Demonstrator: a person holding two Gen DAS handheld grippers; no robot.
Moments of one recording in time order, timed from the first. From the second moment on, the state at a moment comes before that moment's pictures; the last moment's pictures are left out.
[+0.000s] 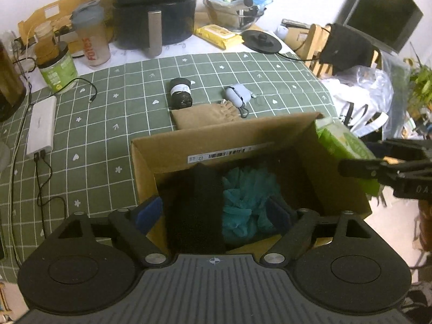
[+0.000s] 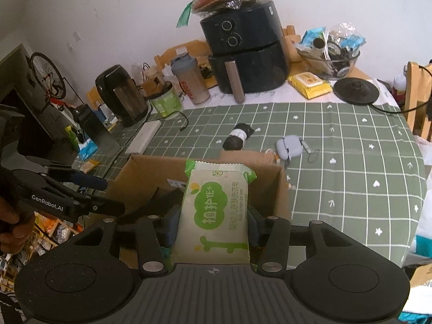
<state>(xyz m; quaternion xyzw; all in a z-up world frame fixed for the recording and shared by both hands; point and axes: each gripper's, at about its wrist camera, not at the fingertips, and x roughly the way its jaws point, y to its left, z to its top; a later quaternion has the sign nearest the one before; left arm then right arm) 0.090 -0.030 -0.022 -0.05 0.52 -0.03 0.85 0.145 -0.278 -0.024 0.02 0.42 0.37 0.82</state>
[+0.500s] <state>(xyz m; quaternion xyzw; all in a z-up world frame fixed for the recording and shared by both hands) 0.081 -0.043 -0.015 -0.06 0.50 0.01 0.87 0.140 -0.259 -0.021 -0.01 0.45 0.35 0.82</state>
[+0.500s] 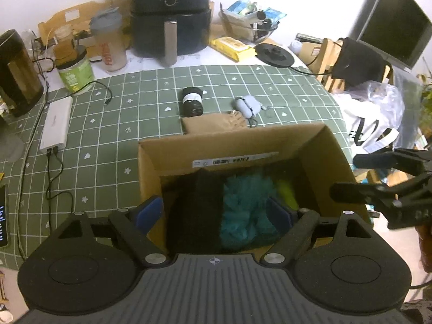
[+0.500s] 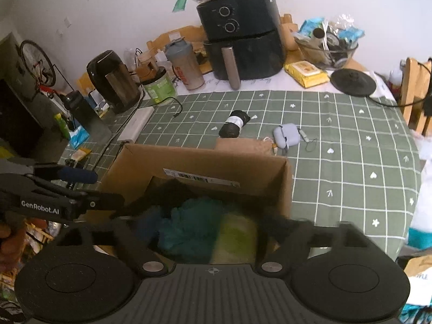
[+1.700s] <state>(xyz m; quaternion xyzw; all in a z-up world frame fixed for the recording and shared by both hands) 0.076 -0.029 -0.017 -0.09 0.52 0.04 0.85 0.149 -0.277 -0.033 -0.02 0.48 0.30 0.82</state>
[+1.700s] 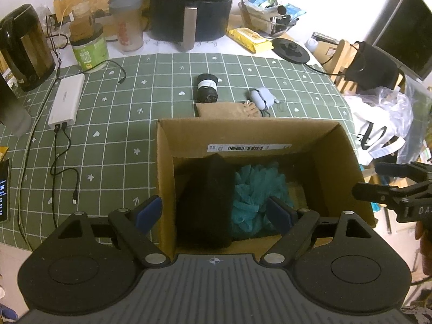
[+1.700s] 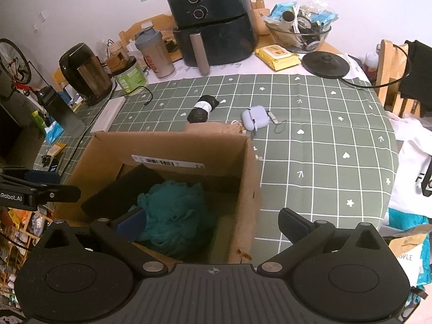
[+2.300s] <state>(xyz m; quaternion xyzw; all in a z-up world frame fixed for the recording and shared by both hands) 0.087 -0.023 -0.013 -0.09 0.50 0.04 0.86 0.164 -0.287 -0.032 0.01 0.48 0.27 0.83</state>
